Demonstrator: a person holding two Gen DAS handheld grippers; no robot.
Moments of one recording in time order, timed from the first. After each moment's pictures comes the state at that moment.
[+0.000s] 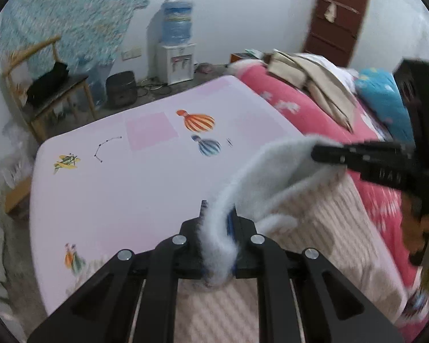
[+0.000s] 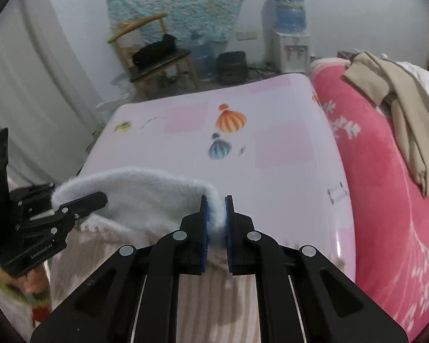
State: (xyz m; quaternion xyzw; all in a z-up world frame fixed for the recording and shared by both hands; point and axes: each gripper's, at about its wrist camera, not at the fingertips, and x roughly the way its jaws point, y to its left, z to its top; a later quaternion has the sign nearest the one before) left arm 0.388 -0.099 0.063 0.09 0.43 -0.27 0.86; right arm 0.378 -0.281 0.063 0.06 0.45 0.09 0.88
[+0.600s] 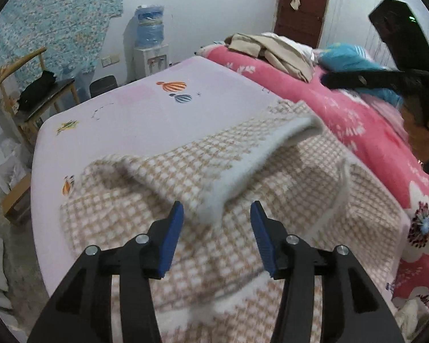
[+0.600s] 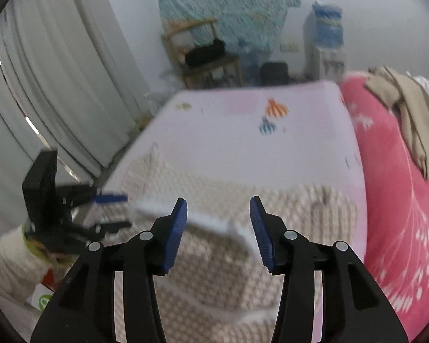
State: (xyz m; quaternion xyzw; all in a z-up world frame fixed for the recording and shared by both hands) left arm 0.266 -0.031 0.034 0.10 0.41 -0.32 0.85; right arm 0.284 -0.264 0.093 0.04 0.41 0.19 0.89
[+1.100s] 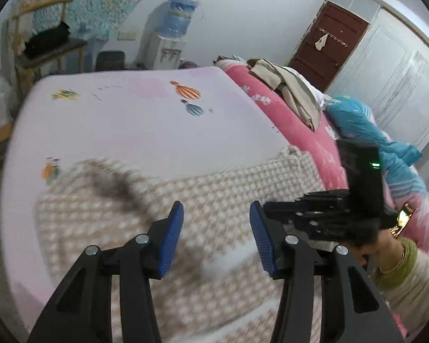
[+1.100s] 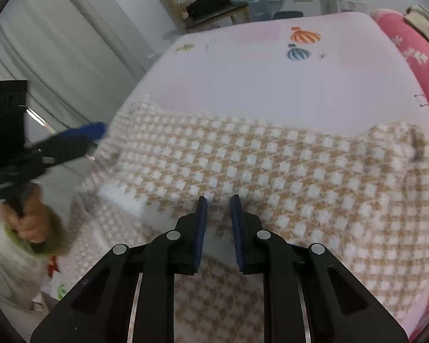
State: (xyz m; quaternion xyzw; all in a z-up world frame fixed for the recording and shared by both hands) left arm 0.335 -0.027 0.032 -0.05 0.45 -0.34 0.83; right arm 0.324 -0.229 -0.010 0.08 0.51 0.23 0.82
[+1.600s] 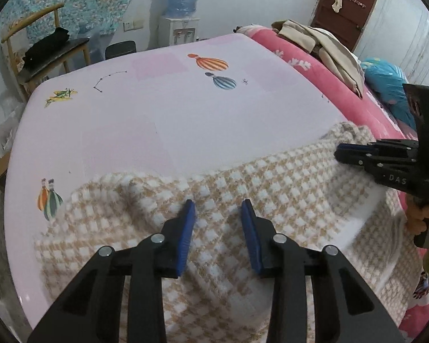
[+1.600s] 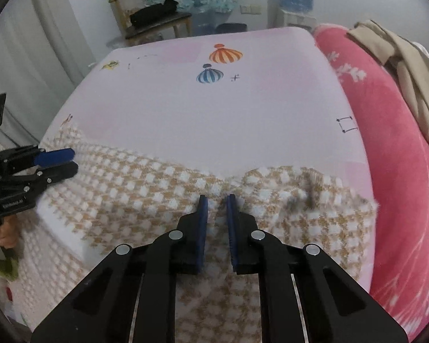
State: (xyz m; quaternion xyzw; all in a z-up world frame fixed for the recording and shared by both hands) left arm 0.385 -0.061 -0.014 0.06 0.47 -0.27 0.84; right arm 0.358 -0.264 -0.002 0.01 0.50 0.08 0.86
